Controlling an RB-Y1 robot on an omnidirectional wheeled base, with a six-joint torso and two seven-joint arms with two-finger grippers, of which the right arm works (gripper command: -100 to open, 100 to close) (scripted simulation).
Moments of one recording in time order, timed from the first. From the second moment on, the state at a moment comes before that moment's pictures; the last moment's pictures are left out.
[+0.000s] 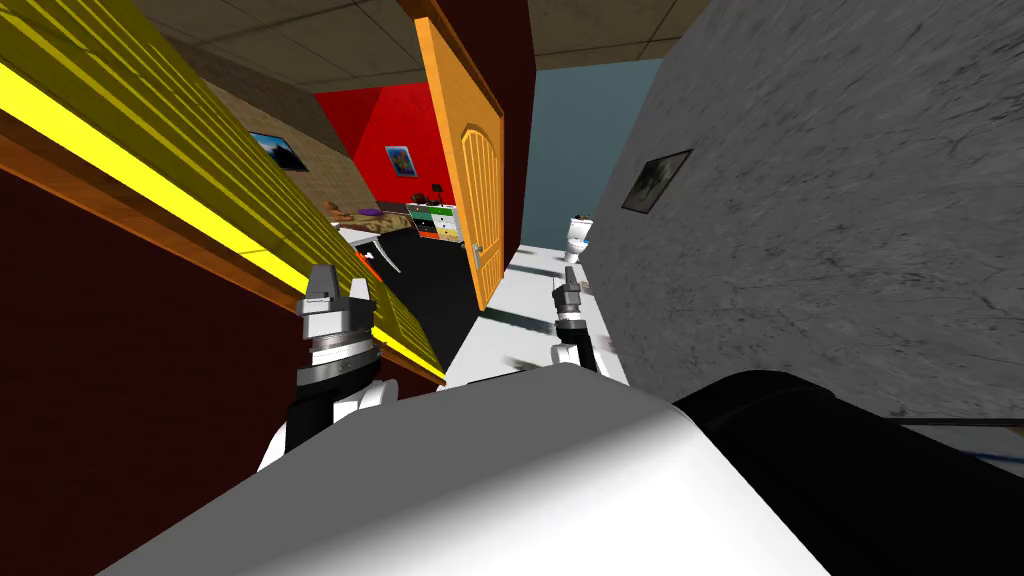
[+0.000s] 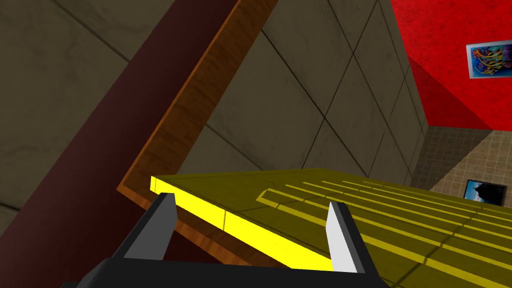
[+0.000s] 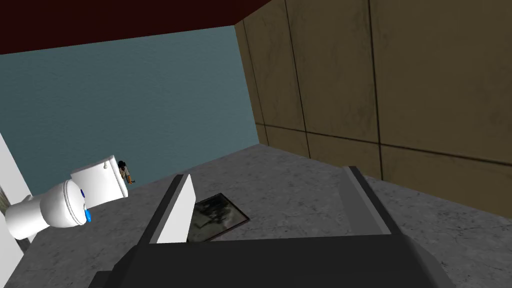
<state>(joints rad) 0.49 0.03 0.03 -2.20 0.02 -0.37 -0.01</state>
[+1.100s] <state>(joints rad) 0.38 -0.15 0.15 -2.01 -0.04 -0.41 -0.09</state>
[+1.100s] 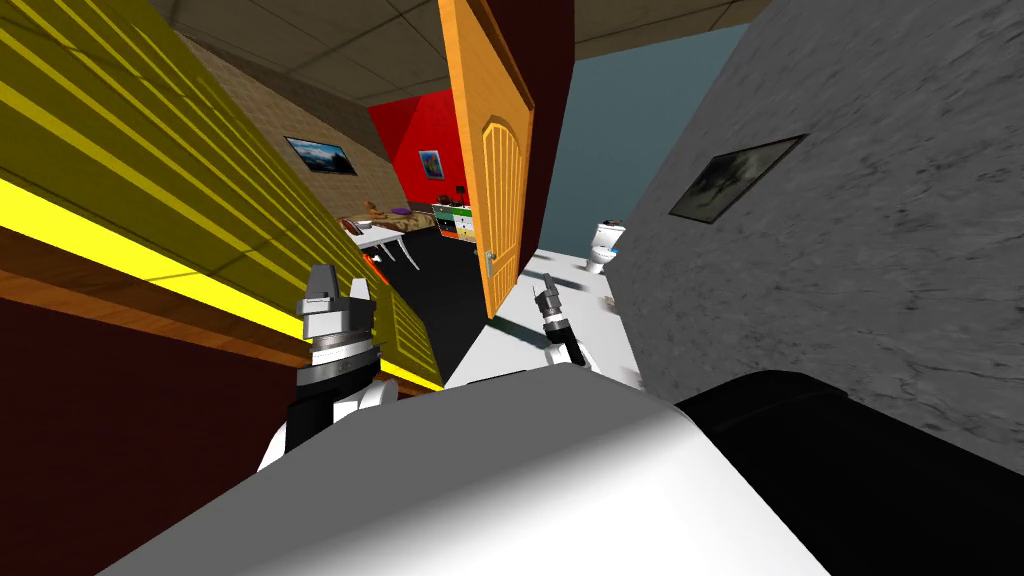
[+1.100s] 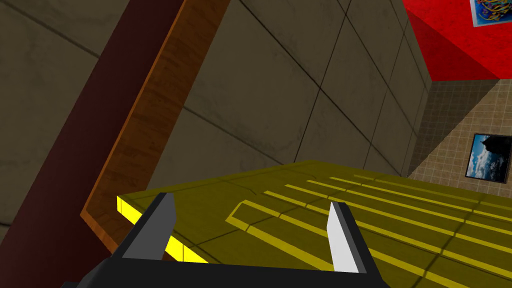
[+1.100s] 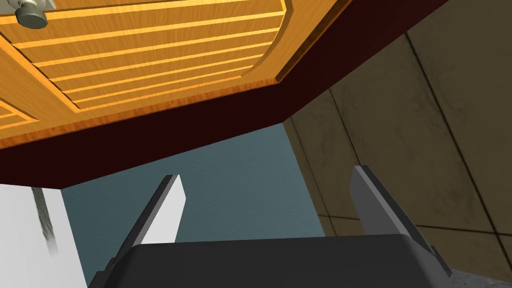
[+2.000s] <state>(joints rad) 0.30 -0.31 0.26 -1.83 -0.11 -0.46 -0.16</state>
